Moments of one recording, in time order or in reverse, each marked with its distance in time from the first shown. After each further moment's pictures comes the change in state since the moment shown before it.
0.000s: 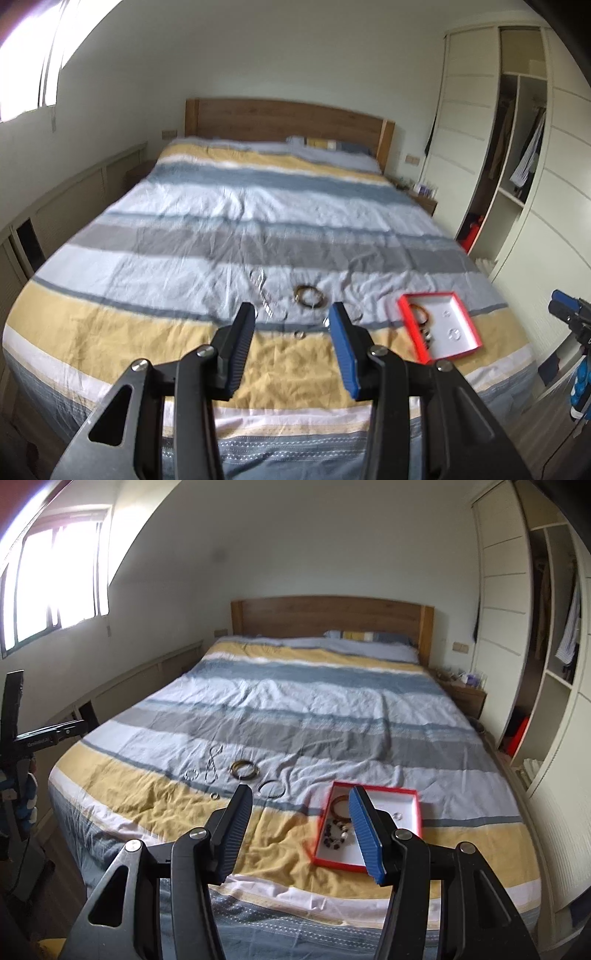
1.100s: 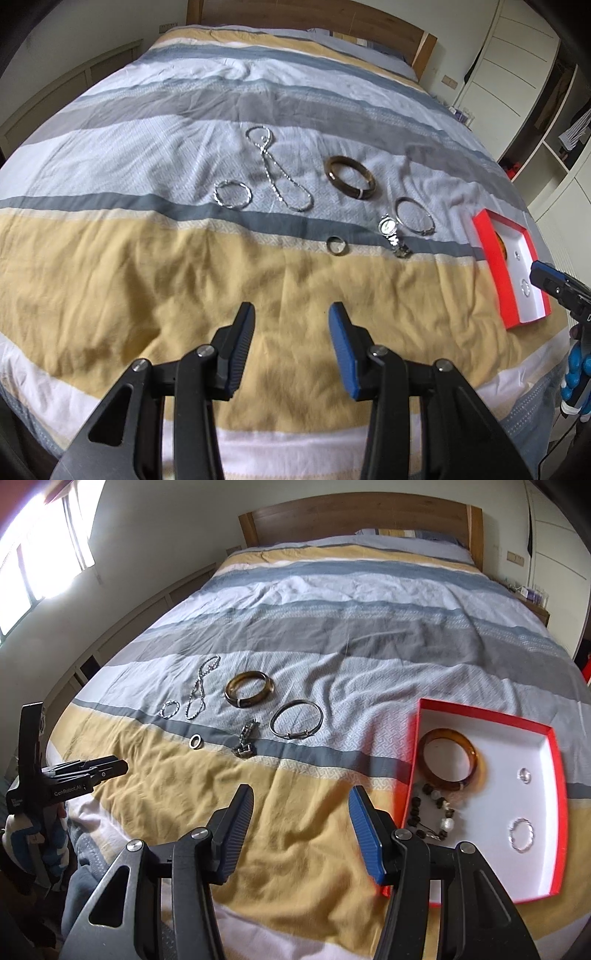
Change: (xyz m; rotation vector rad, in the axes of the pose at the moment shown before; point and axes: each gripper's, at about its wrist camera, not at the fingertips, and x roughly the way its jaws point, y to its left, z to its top) left arm 0.244 0.026 -0.097 -0.089 0.373 0.005; right arm 0.271 0.006 -0.049 0.065 0.326 0.175
